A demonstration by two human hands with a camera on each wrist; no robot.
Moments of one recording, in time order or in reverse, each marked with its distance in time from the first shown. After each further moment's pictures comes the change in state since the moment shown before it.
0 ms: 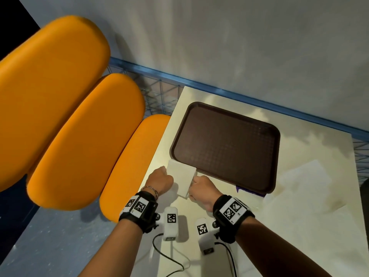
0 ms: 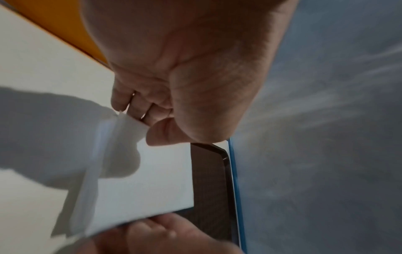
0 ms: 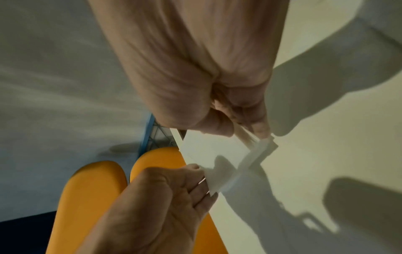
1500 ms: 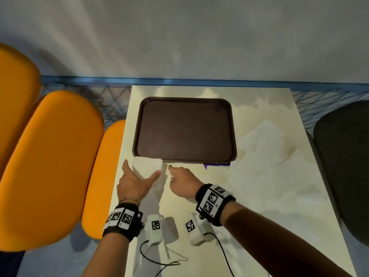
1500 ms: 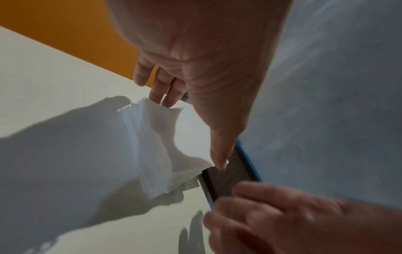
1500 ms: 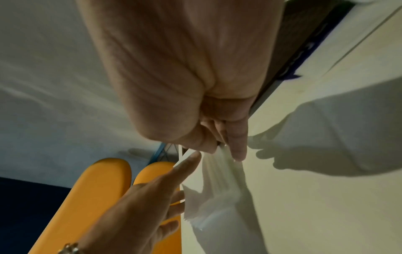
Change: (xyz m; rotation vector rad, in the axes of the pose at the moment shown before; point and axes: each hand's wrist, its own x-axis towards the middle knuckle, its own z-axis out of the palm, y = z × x) left_hand -0.026 0.008 0.036 0.080 0.313 0.075; right_hand -0.055 0.018 -0.039 -0.349 0.059 -0.240
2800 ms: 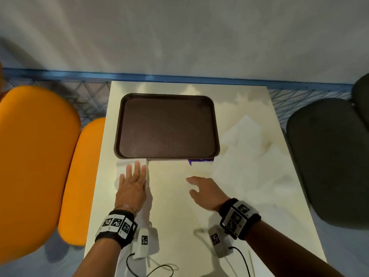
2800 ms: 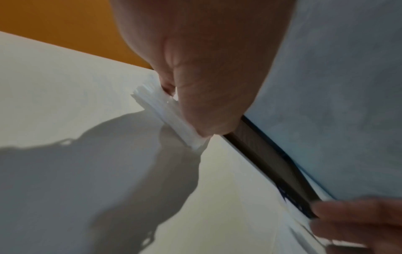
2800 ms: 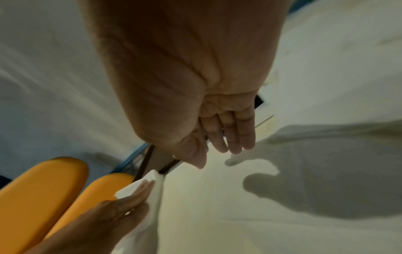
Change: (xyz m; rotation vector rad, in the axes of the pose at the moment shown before) left_hand 0.003 -0.030 0.053 0.569 -0.155 0.614; right_hand -0.057 0.106 -0.013 -0.035 0.117 0.143
